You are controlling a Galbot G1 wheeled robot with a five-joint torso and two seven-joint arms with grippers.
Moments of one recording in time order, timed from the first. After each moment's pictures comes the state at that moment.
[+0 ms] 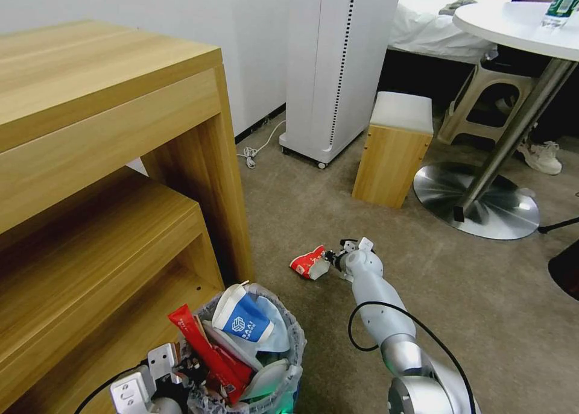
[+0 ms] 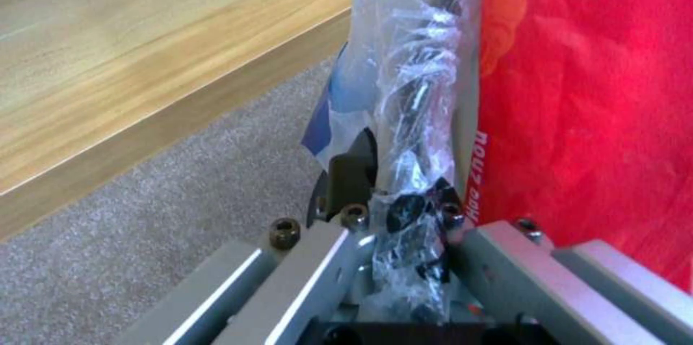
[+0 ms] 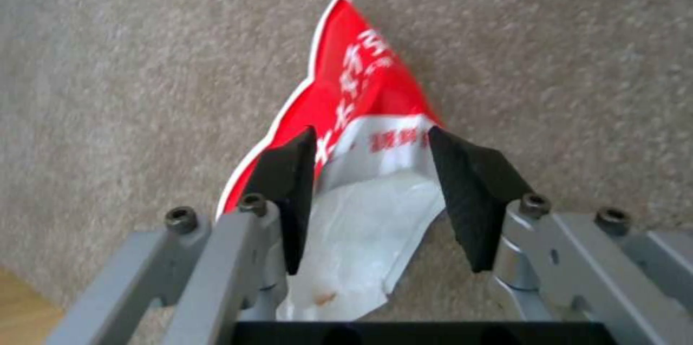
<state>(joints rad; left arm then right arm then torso) 1.91 -1.47 -0.43 -2.50 -0.63 0.69 -0.64 -0.54 1.61 0.57 0.73 0.63 -0.54 0.17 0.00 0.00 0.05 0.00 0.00</state>
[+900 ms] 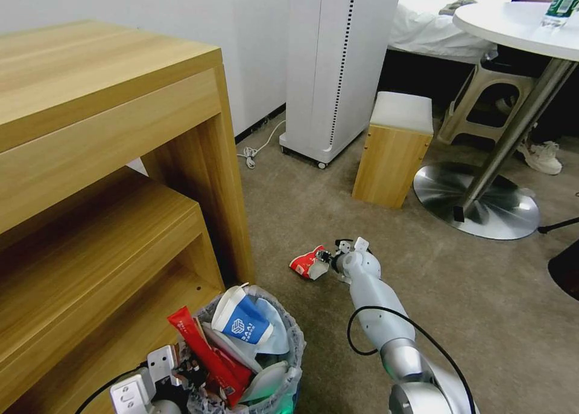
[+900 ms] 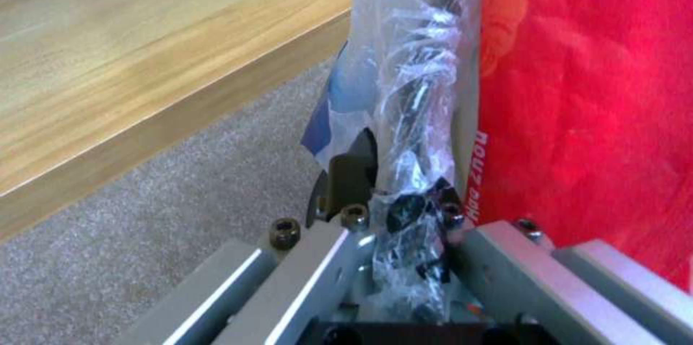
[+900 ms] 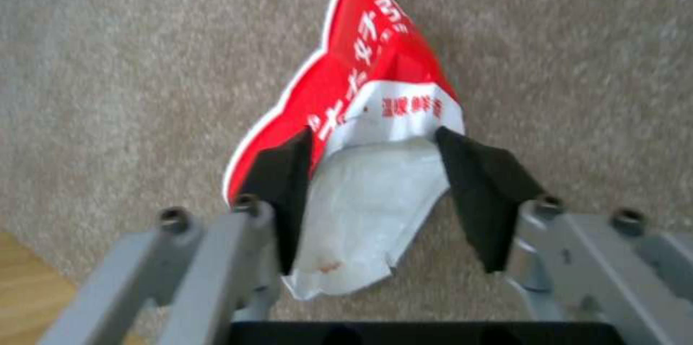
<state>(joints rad) 1.91 -1.48 -0.42 -2.50 -0.60 0.69 -0.63 -0.56 1.61 0.53 0.76 0.61 -0.57 0.15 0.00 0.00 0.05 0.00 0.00</state>
